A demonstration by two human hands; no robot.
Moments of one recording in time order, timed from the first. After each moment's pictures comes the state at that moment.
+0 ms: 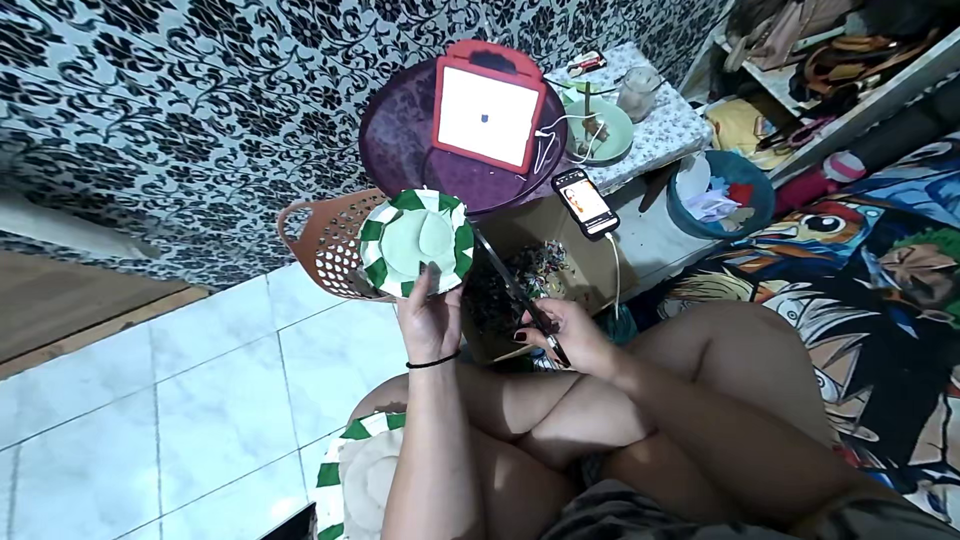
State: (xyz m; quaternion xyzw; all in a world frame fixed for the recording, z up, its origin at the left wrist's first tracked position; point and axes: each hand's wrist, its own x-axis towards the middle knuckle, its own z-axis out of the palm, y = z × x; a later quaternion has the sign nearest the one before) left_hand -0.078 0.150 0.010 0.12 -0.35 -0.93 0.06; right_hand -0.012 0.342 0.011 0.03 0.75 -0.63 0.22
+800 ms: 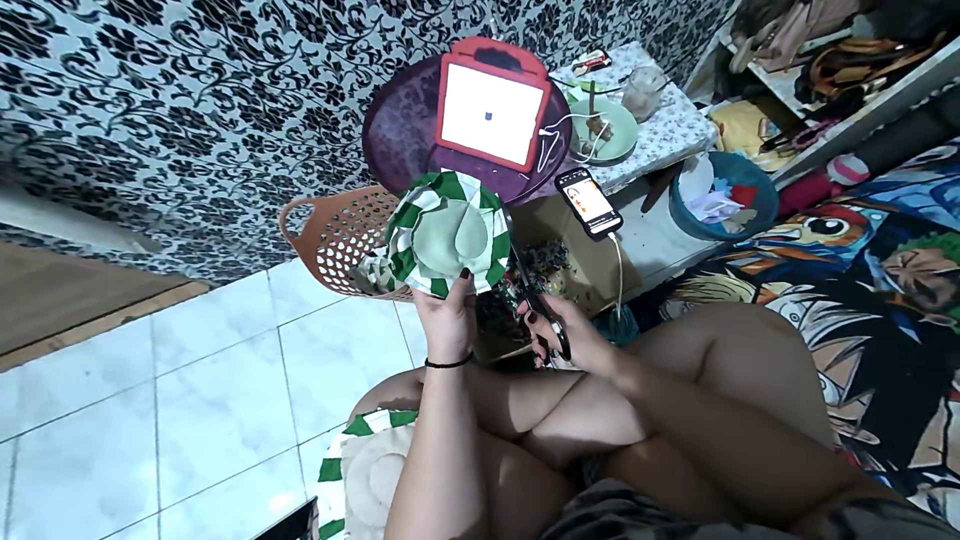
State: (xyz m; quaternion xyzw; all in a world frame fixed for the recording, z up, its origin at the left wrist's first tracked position) left_hand -0.068 0.168 0.008 0.06 -0.51 -0.85 0.10; right_hand -0.012 0.335 0.010 0.05 0.64 -0.73 0.24
